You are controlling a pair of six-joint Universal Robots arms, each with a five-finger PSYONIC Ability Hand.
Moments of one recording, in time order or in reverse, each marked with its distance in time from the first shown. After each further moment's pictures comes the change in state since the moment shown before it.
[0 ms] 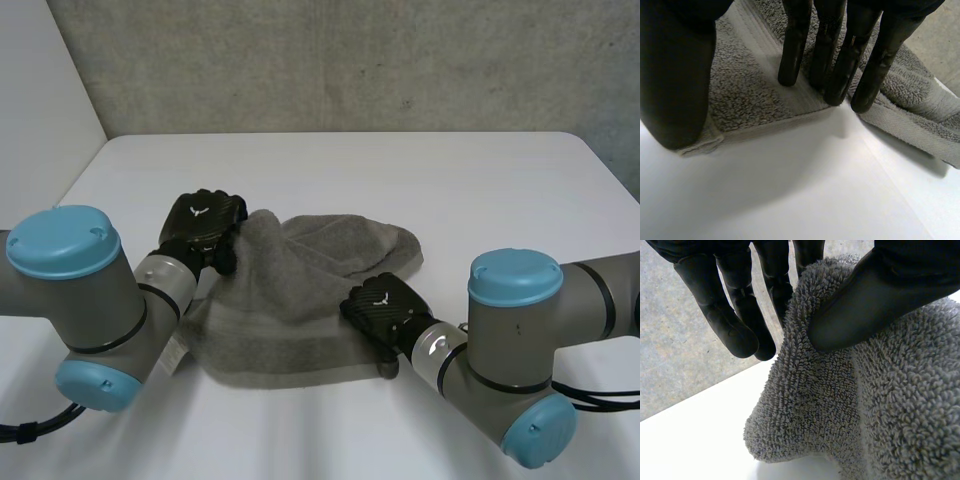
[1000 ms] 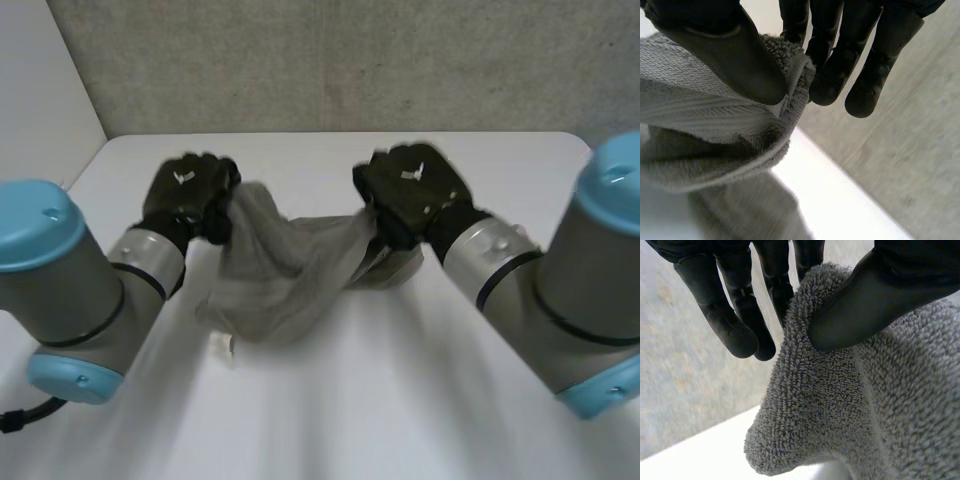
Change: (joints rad) left arm -0.004 0.162 -0.011 -0.013 -0.004 -0.090; right arm -0.020 -0.374 -0.067 0.016 0.023 0.225; left_hand 0.000 0.000 0.000 0.000 0.000; right_hand 0.620 0.613 0.633 0.636 0.718
